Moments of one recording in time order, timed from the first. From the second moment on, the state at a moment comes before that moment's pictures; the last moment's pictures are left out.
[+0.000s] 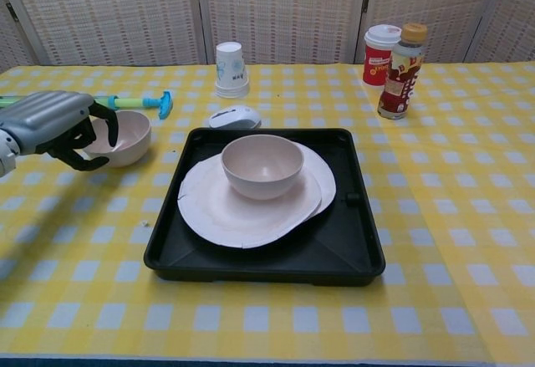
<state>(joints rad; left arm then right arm) -0.60 -1.66 -0.16 -1.07 1.34 1.08 0.17 0.17 -1.15 -0.04 -1.52 -1.67 1.52 0.13</state>
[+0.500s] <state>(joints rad) -0.62 -1.70 -0.16 -0.97 1.32 1.04 0.13 0.17 -1.16 -0.03 -1.51 -1.66 1.49 0.13</state>
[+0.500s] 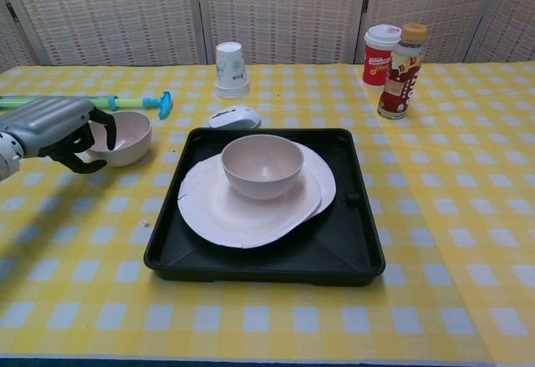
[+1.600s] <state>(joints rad) -0.57 -1.74 -0.11 -1.02 1.51 1.36 0.00 0.15 -1.13 -0.04 -1.54 -1.72 1.51 0.14</state>
